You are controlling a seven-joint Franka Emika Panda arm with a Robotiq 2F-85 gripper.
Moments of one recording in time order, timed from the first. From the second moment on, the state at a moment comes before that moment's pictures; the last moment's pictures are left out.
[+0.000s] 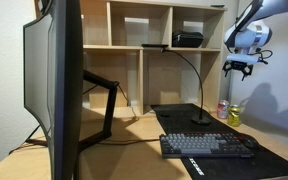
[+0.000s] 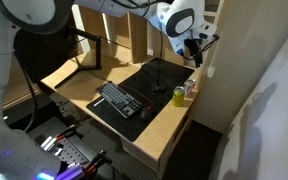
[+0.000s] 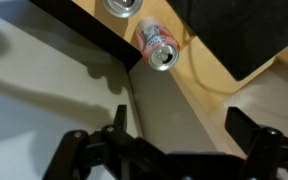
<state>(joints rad) -0.22 0.58 -0.21 -1.42 0.18 2.41 0.36</state>
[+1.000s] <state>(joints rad) -0.36 0.81 -0.05 -1.18 0.27 2.36 0.01</state>
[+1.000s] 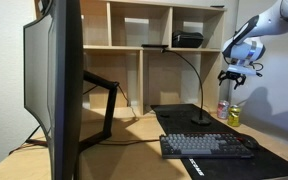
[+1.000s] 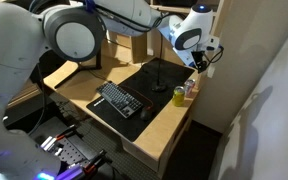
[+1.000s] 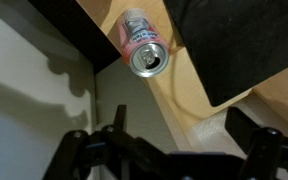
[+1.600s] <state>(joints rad) -0.36 0.86 -0.05 -1.12 0.24 2.31 -0.03</state>
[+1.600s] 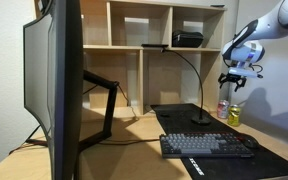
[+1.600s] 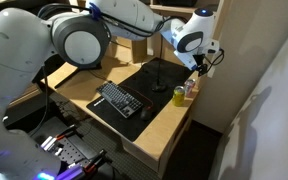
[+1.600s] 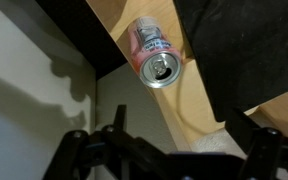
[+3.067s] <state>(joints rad) -0.35 0.96 -0.06 -1.10 0.24 2.35 0.00</state>
